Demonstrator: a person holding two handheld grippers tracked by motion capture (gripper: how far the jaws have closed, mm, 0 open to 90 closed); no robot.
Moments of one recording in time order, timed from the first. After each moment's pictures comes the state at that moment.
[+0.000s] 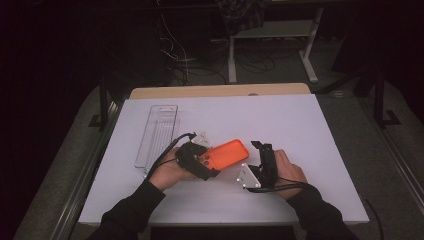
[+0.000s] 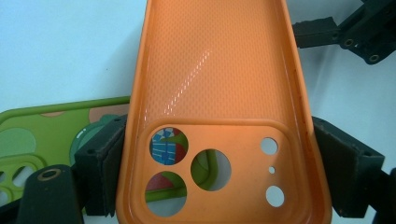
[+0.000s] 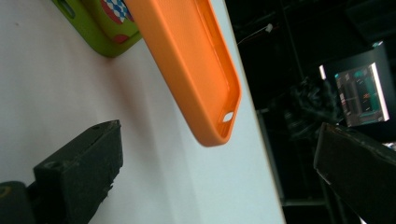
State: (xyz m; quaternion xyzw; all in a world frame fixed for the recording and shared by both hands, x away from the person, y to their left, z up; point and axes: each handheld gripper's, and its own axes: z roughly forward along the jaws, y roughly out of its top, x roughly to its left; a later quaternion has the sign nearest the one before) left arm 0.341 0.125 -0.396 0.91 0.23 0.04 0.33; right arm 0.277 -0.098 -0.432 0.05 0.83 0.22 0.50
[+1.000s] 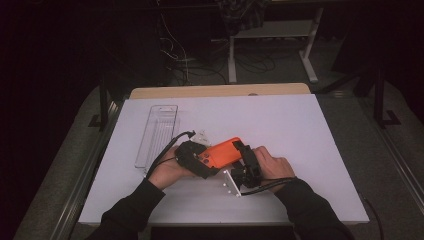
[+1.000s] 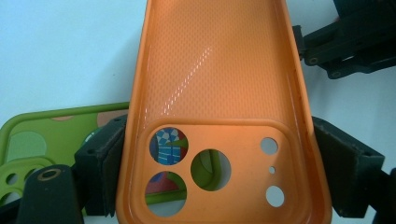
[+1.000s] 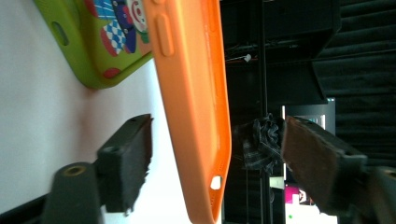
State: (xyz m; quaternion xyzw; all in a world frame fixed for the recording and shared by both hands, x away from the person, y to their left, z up) left arm 0.343 0.127 -0.392 0.91 0.22 0.04 0.34; right arm 0.280 -0.062 -0.434 -0.07 0.80 0.16 0.58
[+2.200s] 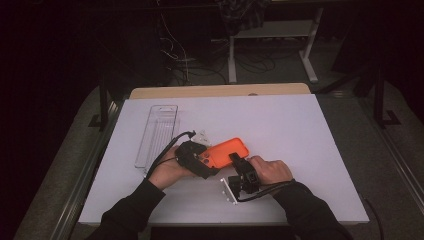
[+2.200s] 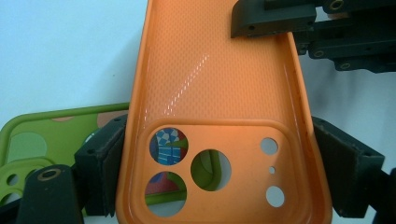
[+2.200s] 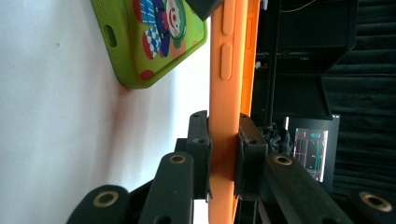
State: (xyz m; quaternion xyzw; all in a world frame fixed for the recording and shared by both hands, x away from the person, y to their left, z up) left arm 0.342 0.127 -0.392 0.91 0.22 0.04 0.33; right arm 0.269 -0.056 -0.441 -0.12 0.81 0.13 0.57
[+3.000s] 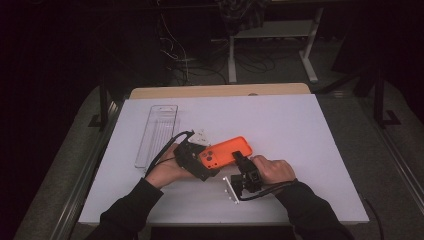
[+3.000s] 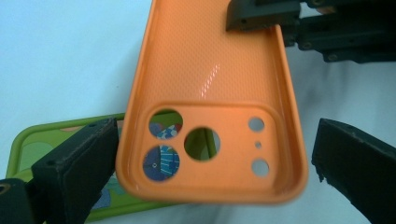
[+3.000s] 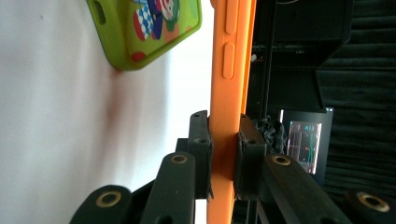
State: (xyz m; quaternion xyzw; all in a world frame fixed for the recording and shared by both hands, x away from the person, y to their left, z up) left arm 0.340 0.131 -0.386 0.91 0.20 0.05 0.35; right arm 0.271 -0.063 -0.439 -0.12 0.80 0.11 0.57
